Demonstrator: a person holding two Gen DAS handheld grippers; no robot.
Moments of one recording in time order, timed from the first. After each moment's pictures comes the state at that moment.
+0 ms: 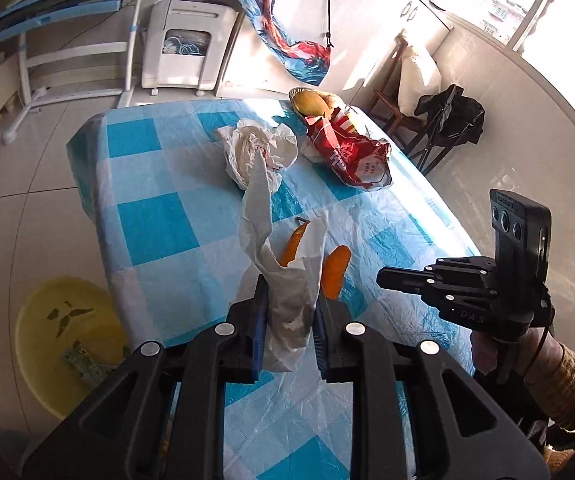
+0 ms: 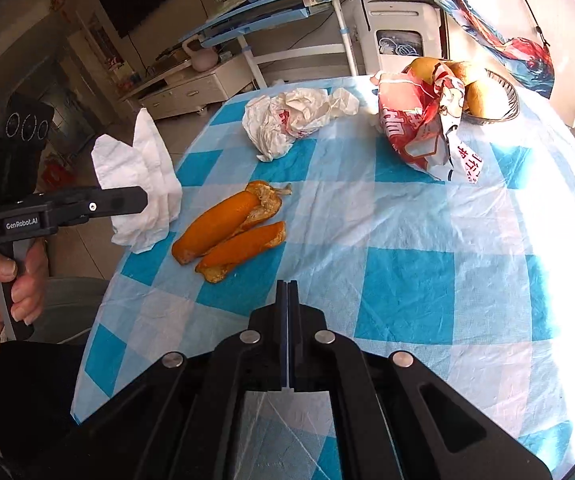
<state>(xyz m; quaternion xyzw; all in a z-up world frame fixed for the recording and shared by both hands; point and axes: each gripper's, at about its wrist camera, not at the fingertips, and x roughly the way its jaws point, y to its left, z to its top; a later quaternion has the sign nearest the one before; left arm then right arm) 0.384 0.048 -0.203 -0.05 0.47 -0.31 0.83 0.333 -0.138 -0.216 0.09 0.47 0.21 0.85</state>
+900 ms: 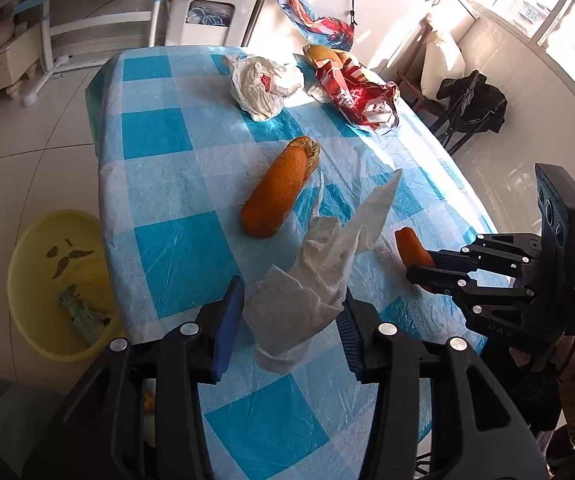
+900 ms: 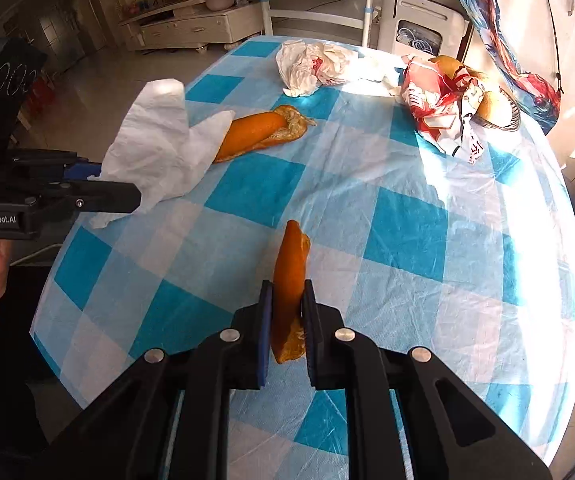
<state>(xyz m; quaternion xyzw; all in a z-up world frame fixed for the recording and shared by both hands) 0.341 0.037 -0.236 -0.05 0.51 -0.26 0.82 0.281 -0.128 -0.214 -0.07 0.51 0.19 0.83</state>
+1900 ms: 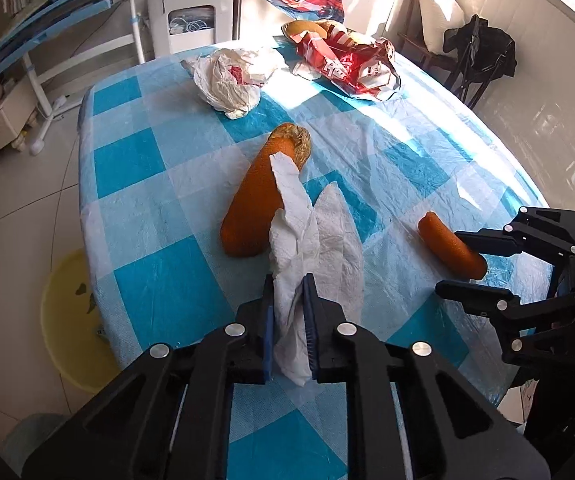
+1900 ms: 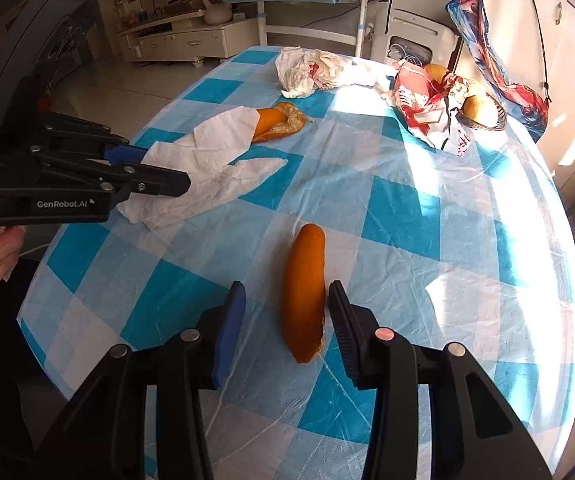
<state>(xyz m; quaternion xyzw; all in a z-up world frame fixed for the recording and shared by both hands) 0.346 -0.005 -0.244 0.08 0.51 -0.24 0.82 0.268 -0.126 -0.221 -0.08 0.48 0.18 0.85</state>
